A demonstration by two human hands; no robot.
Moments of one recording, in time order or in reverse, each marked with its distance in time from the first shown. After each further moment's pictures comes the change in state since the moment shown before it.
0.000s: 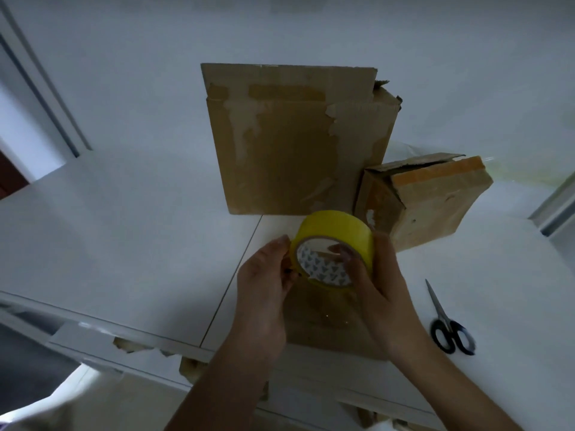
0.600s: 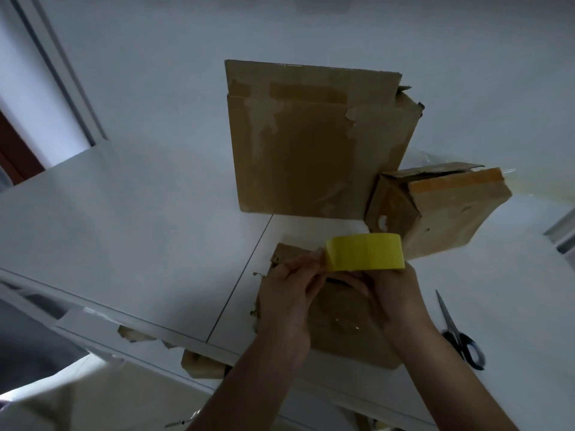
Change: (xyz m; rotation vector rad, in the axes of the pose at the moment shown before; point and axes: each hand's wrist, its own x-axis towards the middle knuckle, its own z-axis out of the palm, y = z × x) left_hand 0.009 -0.027 0.000 -0.204 -0.035 -0.034; right_hand 0.031 0.025 0.006 0.482 0.173 0.498
